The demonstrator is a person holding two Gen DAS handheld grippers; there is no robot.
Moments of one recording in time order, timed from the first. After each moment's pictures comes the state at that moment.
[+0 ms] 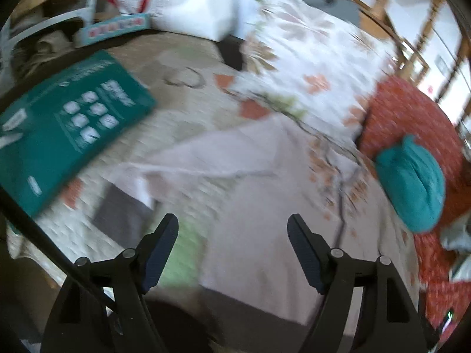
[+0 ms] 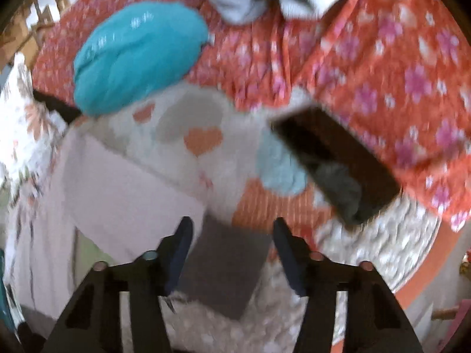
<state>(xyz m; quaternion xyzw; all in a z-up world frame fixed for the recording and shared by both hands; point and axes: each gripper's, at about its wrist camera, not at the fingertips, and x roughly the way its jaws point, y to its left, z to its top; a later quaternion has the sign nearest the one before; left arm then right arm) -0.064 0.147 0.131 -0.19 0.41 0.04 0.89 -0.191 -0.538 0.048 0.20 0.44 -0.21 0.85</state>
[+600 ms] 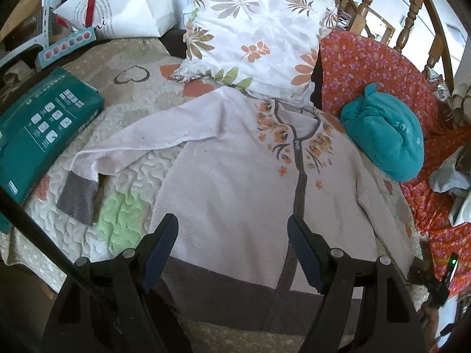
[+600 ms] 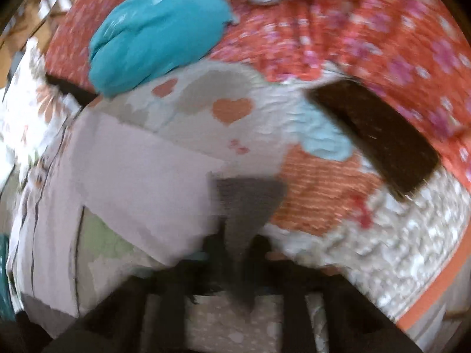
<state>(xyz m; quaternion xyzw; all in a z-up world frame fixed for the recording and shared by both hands) -0.095 0.079 0.128 -0.13 0.42 -0.03 0.90 -0.173 -0.506 0.032 0.21 0.43 -0.16 0.86</state>
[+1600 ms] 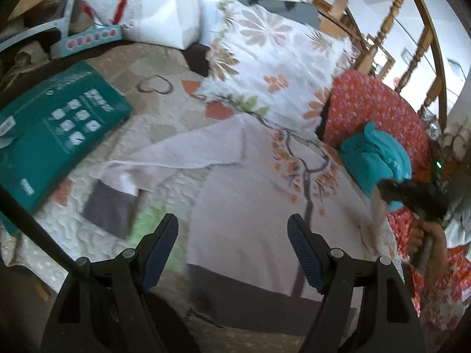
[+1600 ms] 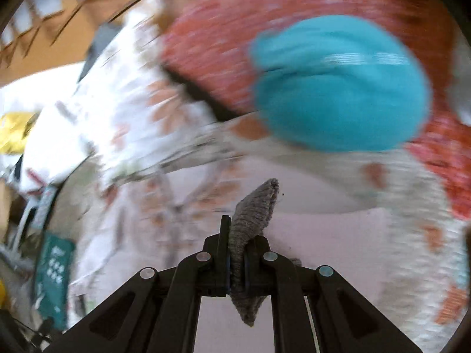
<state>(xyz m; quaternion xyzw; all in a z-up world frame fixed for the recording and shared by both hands) -0.112 0.167 0.141 -0.20 0.38 -0.03 0.90 0.056 -0.267 0.159 0.18 0.42 0.05 0.89</state>
